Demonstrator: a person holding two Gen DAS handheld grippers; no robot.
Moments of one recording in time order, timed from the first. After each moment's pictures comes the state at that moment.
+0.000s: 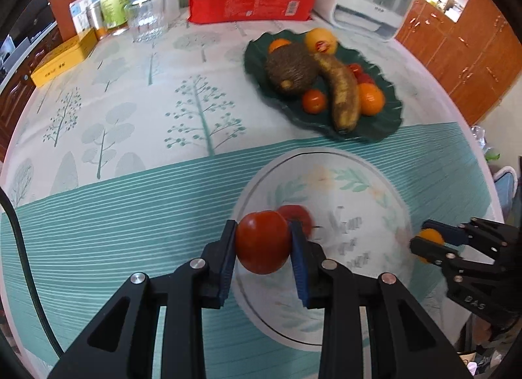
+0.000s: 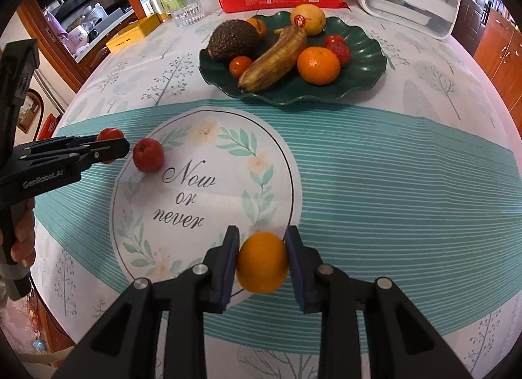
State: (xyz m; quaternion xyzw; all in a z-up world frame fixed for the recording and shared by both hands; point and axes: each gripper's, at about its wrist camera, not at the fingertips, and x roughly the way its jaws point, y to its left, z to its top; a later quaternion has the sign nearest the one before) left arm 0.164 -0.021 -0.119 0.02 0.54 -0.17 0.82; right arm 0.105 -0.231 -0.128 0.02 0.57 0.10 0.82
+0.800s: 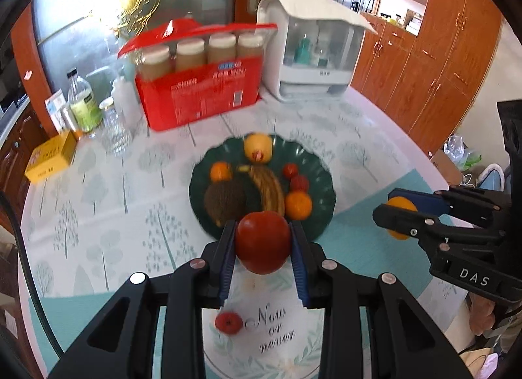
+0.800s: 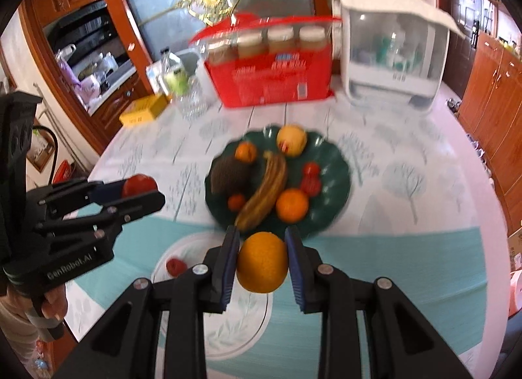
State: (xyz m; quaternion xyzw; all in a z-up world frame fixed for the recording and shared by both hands) left arm 0.211 -0.096 0.009 0.05 0.45 -0.22 0.86; right arm 0.176 -0.270 0.011 0.04 0.47 0.10 0.88
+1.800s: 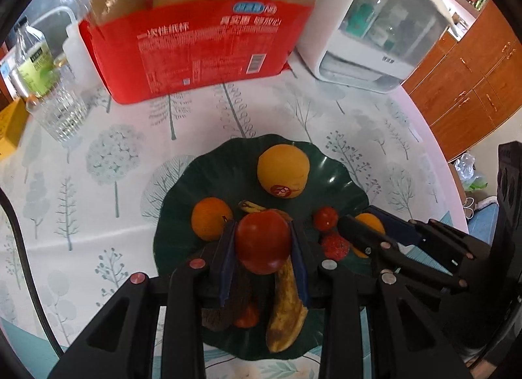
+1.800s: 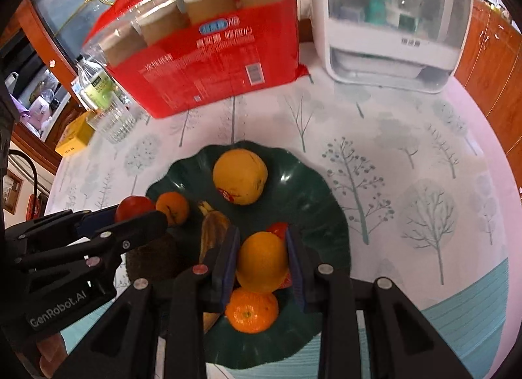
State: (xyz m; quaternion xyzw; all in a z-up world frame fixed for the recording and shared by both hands) left arm 0.381 -0.142 -0.089 -0.01 0.57 -0.20 0.80; right arm 0.332 -0.288 -0.096 0.08 0.54 0.03 0.83
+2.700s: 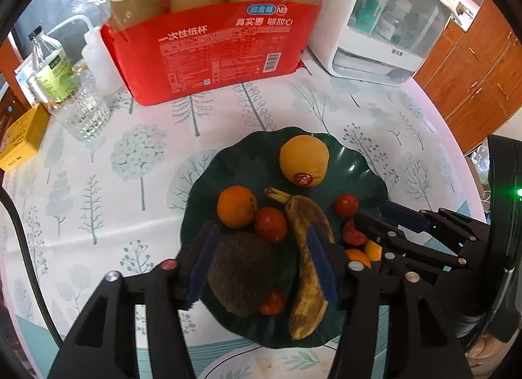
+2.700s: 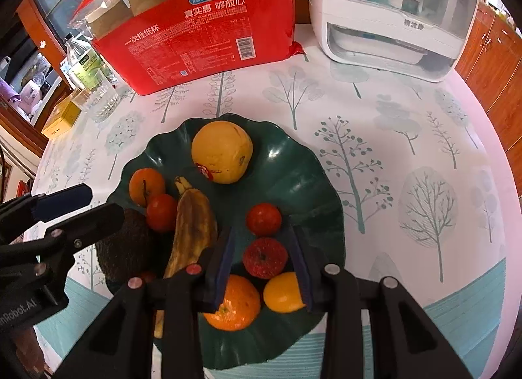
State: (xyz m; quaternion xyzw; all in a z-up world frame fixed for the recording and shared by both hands) left arm 0.363 -0.131 -0.078 0.03 0.56 -0.17 0.81; right arm 0.327 -0.292 -0.110 0.06 0.56 0.02 0.82
